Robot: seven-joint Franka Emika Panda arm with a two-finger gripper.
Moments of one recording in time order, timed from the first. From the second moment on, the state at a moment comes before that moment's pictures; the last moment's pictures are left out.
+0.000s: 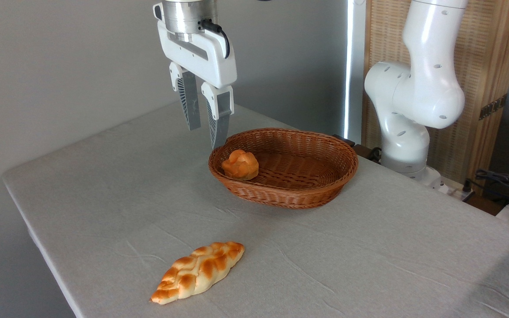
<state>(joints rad) -0.20 -0.27 -0.03 -1.99 -0.07 1.80 0.62</state>
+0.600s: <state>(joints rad) -0.07 -0.09 0.01 -1.65 -0.07 1.65 0.66</state>
